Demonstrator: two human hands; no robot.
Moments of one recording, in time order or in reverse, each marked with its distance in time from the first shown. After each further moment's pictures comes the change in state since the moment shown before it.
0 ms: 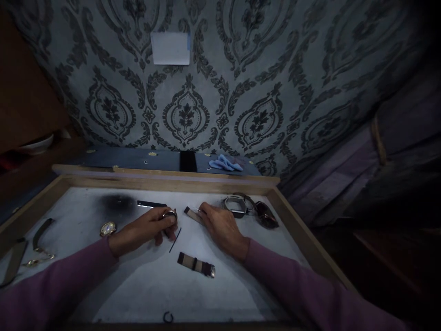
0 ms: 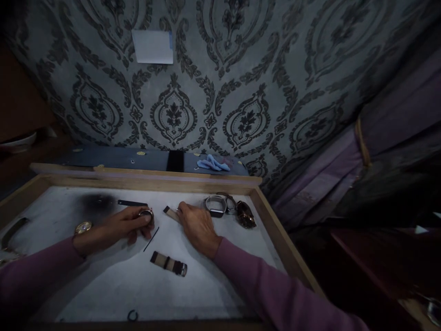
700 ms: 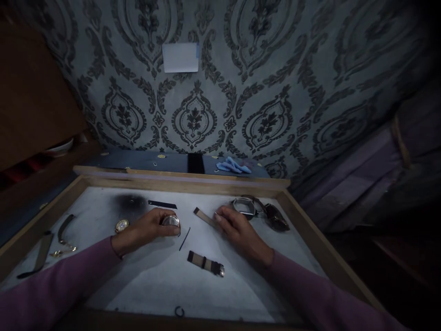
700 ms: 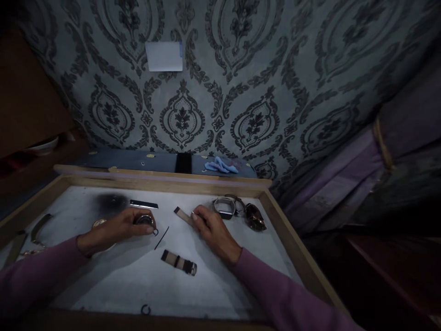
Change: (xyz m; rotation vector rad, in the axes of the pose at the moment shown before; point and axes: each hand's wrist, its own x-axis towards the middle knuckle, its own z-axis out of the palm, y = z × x) left_hand -0.021 0.012 -0.010 0.061 -0.014 0.051; right_hand -0.019 0.014 -0.007 0.614 0.026 -0.083
